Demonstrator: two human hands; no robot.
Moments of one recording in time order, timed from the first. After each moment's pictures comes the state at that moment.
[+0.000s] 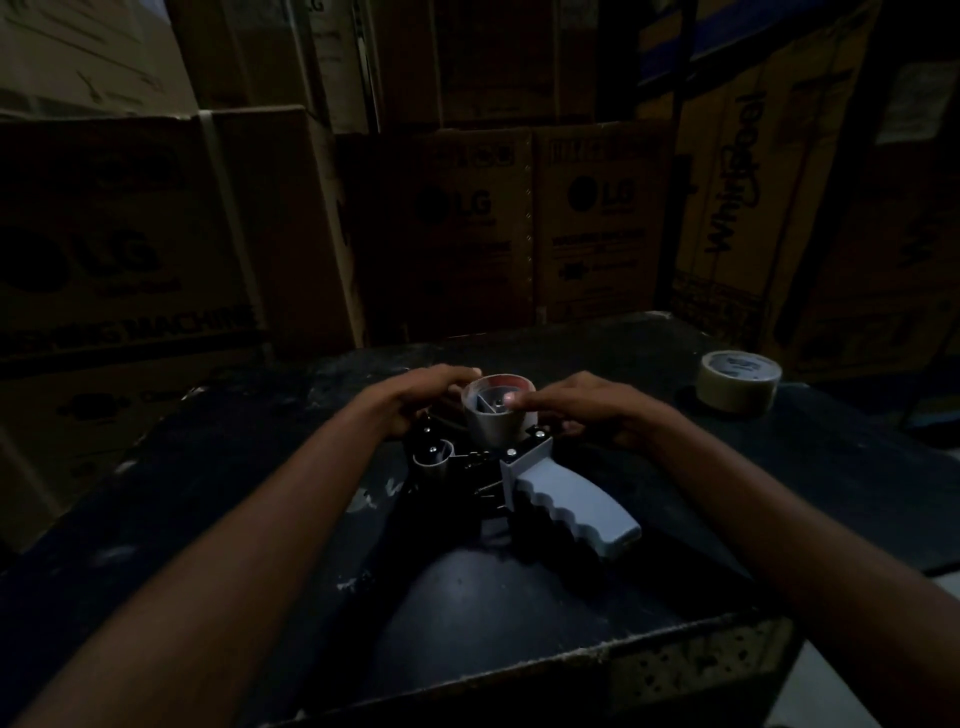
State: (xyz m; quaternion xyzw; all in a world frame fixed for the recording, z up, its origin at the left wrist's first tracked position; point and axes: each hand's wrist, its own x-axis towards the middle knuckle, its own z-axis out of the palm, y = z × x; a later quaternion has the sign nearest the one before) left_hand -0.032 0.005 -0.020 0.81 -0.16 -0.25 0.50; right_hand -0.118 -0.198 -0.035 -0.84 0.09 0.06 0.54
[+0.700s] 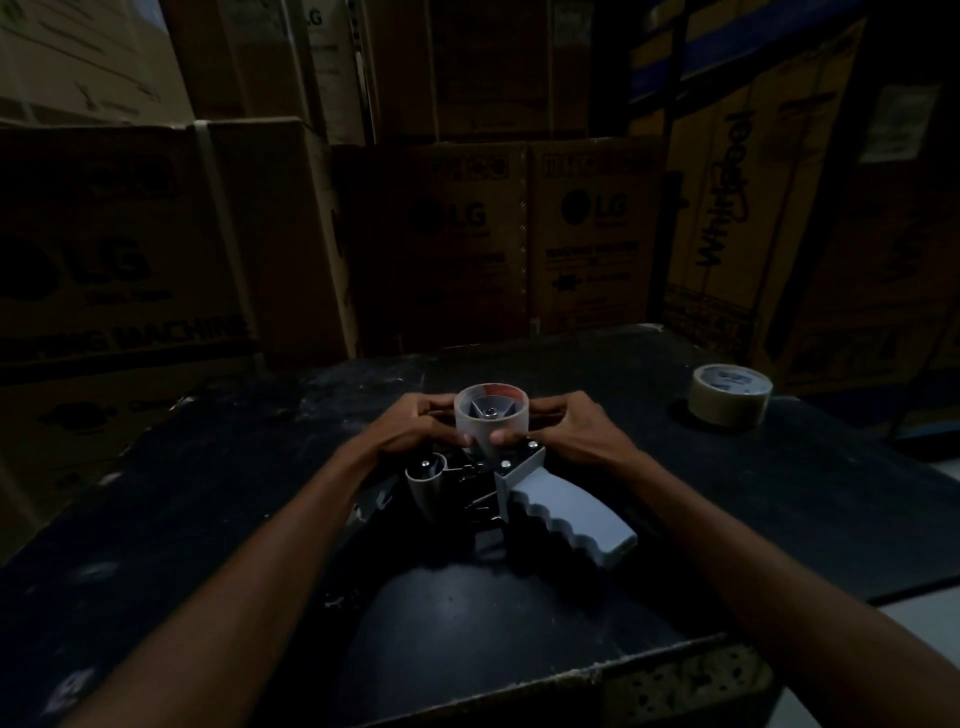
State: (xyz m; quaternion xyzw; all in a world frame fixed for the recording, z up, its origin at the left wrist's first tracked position) left_hand -0.029 0.023 -0.054 0.78 -0.31 -0.18 0.51; right_hand -0.123 -0.194 -0.066 -0.86 -0.01 -0.08 0.51
